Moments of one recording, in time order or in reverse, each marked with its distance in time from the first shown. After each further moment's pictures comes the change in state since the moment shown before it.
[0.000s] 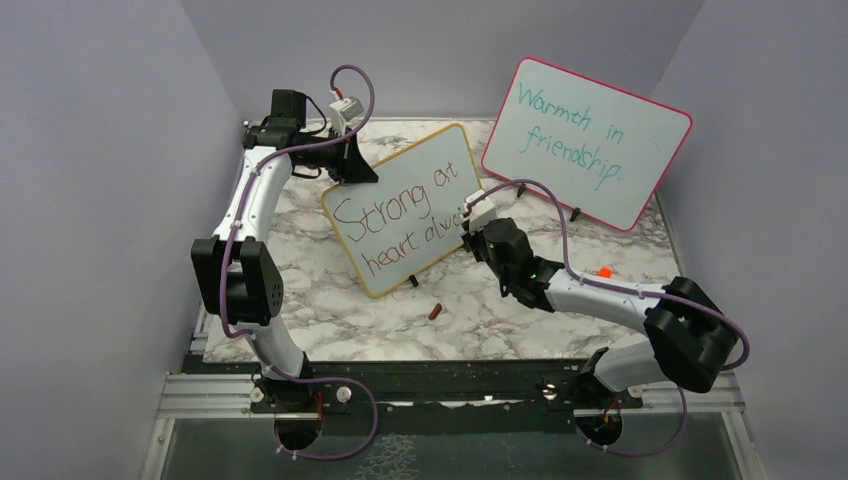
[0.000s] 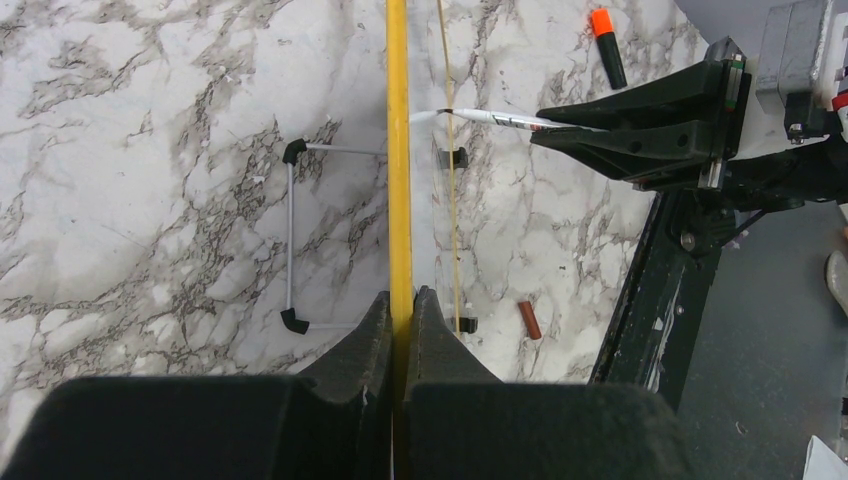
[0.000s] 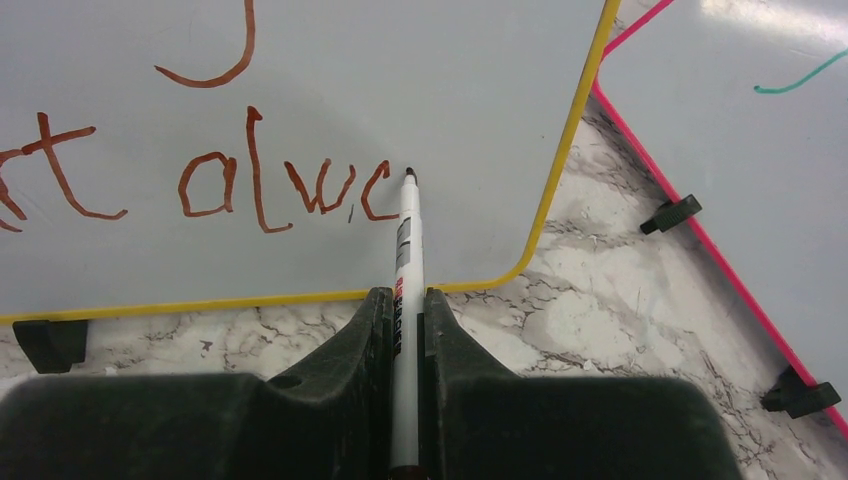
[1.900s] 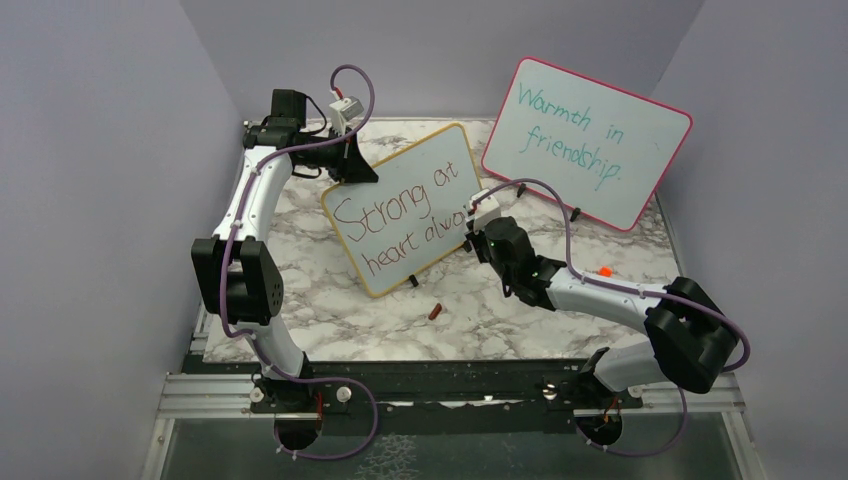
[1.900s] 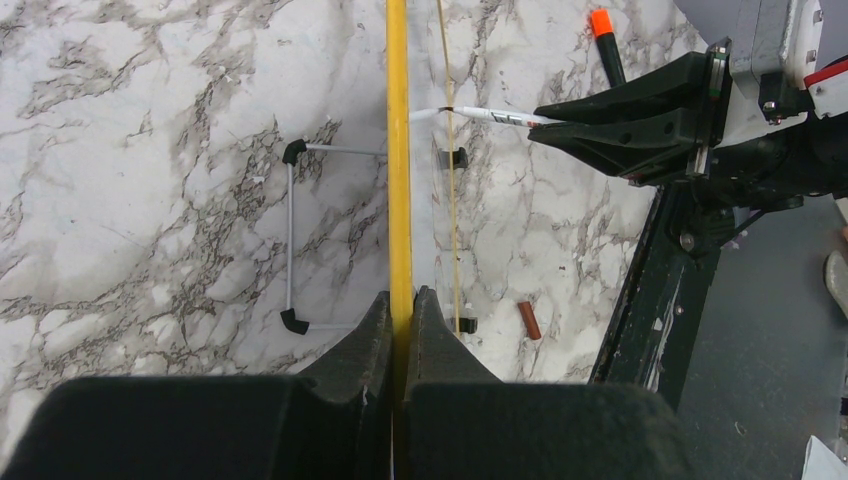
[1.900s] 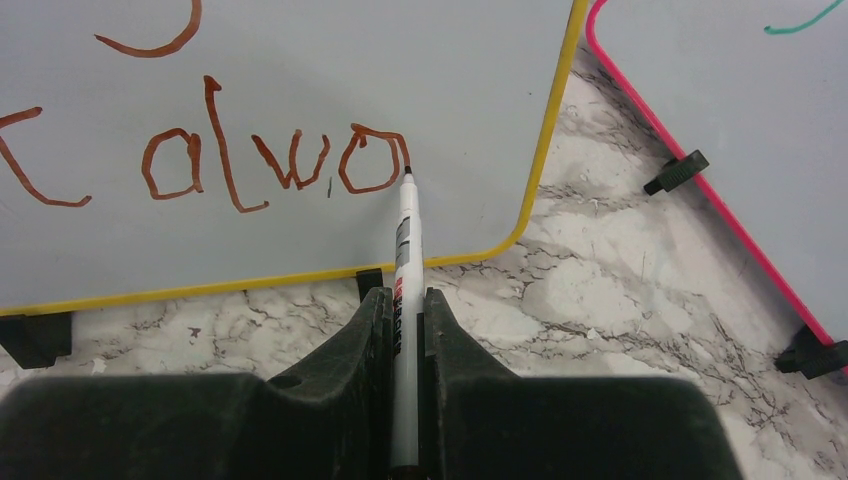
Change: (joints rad) left arm 0.000 0.002 0.002 0.000 0.001 -0.002; right arm -0.031 -0.003 0.000 -0.058 0.005 0.064
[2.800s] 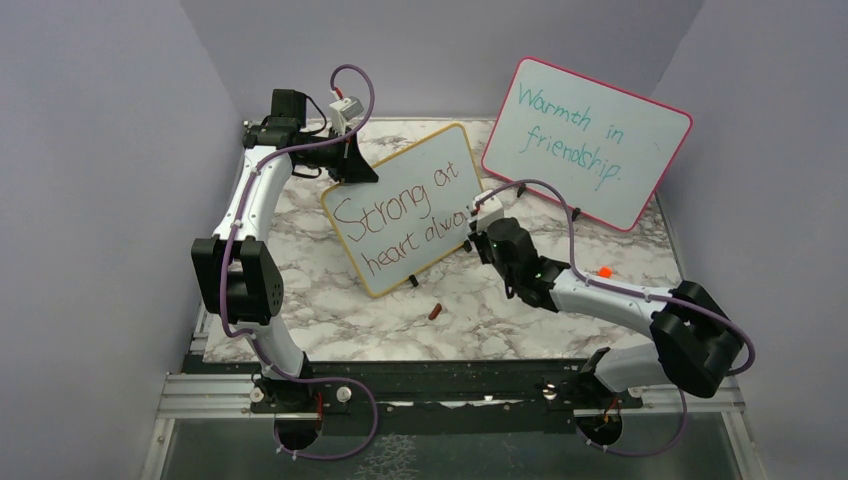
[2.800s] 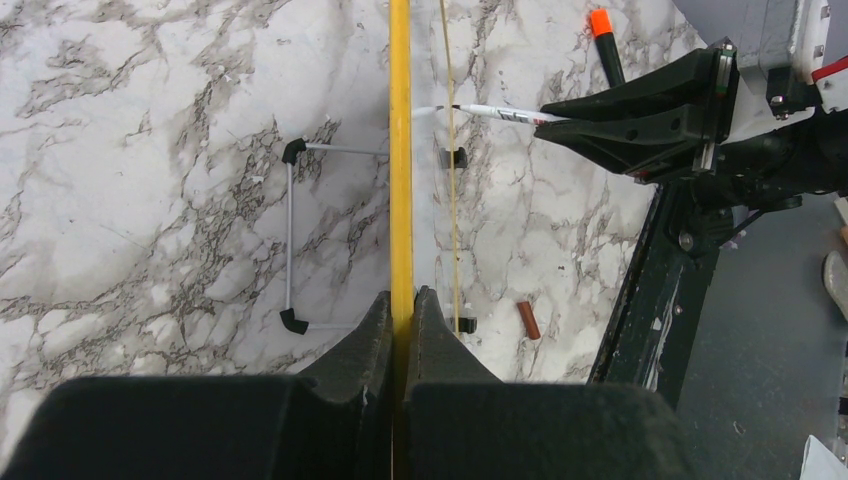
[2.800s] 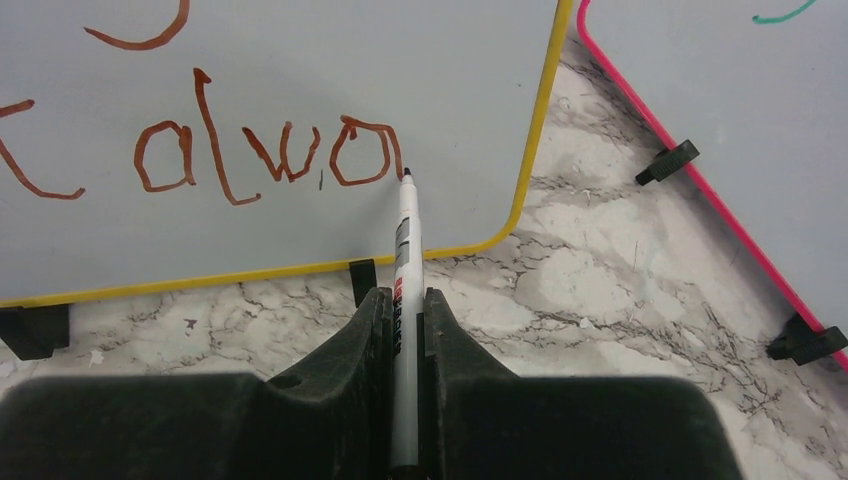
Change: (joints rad) left arm 0.000 0.002 0.002 -0.002 0.000 -0.001; right arm -0.001 -0.024 -0.010 -0.028 0.019 0.007
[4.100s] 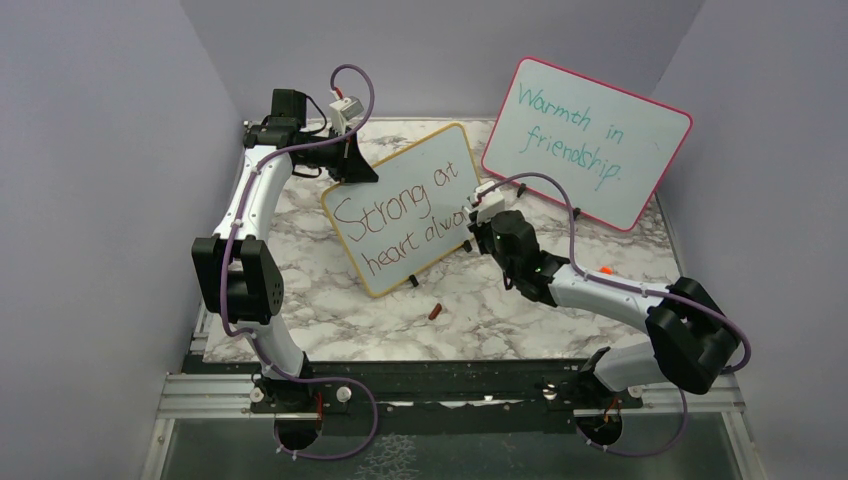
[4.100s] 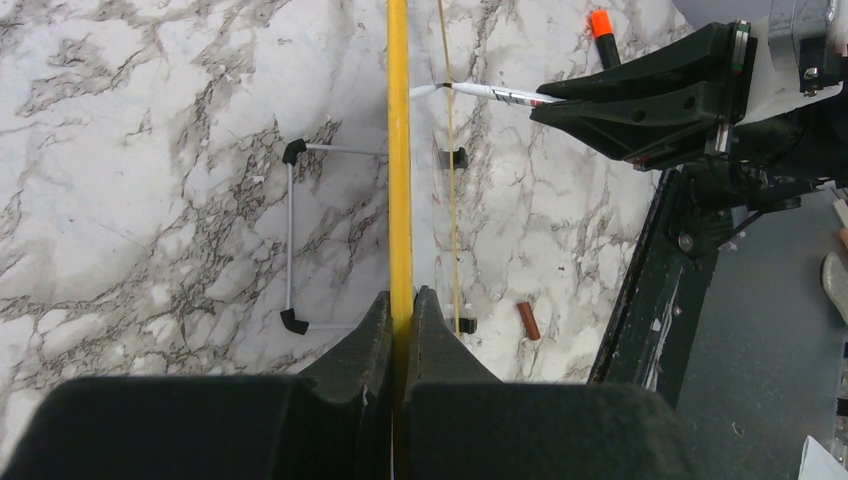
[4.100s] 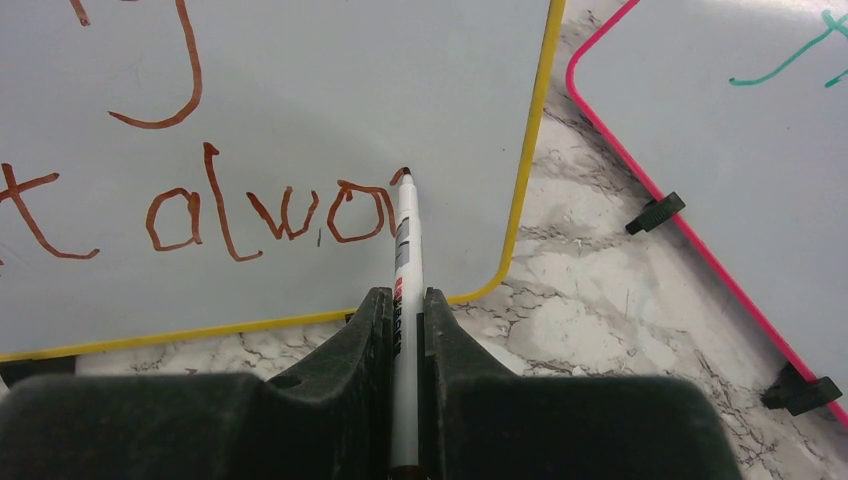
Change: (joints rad) left arm 0.000 0.005 0.003 0.000 0.000 -0.003; right arm -0.037 0.021 0.023 0.091 -0.047 -0.046
